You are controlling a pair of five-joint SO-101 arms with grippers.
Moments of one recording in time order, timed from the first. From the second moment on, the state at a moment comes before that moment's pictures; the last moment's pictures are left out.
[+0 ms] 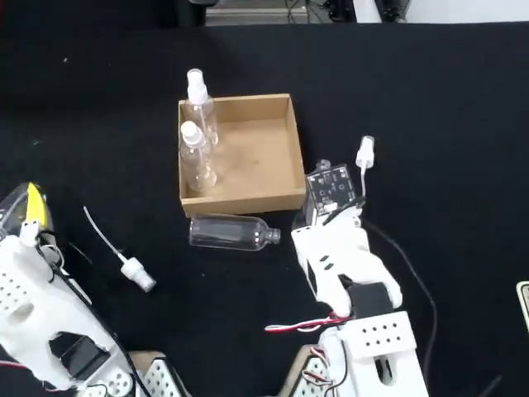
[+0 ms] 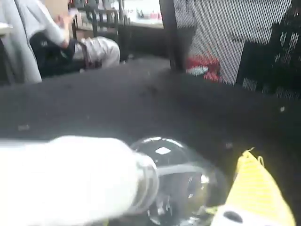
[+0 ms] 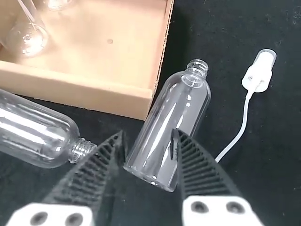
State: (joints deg) left arm -50.2 29.0 75.6 -97.7 0.4; right arm -9.6 -75.5 83.6 43.5 6.3
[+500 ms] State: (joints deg) left arm -48.2 24.7 79.0 -97.7 0.4; right arm -9.6 -75.5 84.3 43.5 6.3
